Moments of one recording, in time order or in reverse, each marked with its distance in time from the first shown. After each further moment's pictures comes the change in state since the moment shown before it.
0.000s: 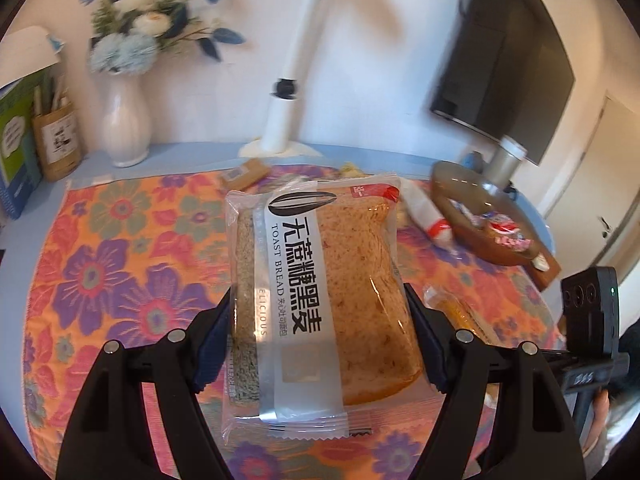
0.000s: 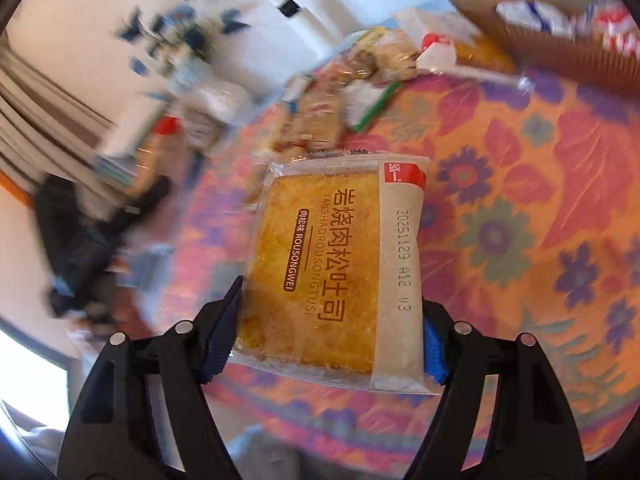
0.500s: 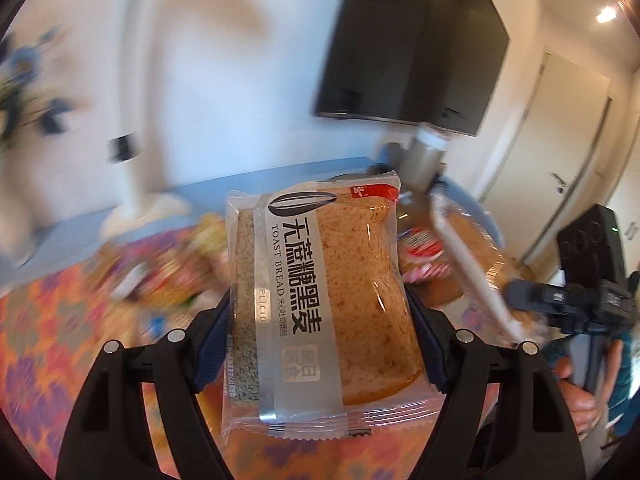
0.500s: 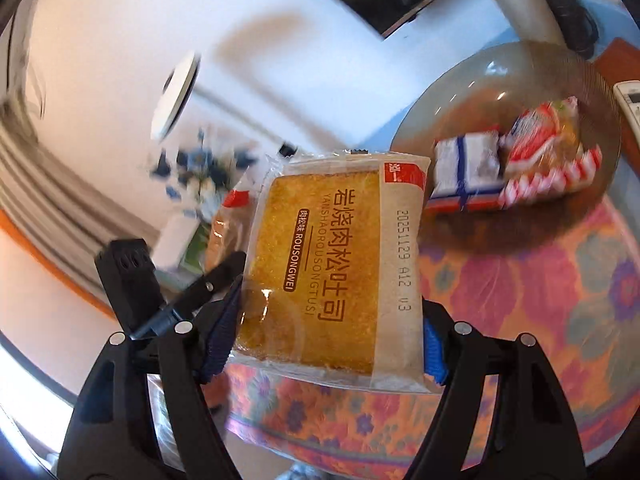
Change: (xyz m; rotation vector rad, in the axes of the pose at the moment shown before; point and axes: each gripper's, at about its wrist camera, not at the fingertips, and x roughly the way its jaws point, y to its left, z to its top) left arm 0.071 -0.140 0.089 0.192 0.048 -0.208; right arm -0.136 -0.048 0.081 0.115 -0.275 0.060
